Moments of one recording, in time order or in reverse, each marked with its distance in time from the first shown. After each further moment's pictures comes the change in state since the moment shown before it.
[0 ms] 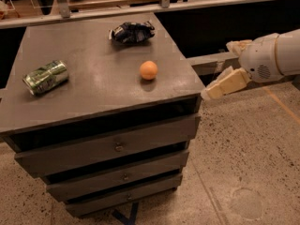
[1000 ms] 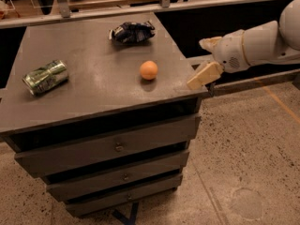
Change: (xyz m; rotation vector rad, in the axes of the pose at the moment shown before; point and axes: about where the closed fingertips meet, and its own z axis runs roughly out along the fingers) arm -0.020 -0.017 0.067 -0.124 -0.062 -0.053
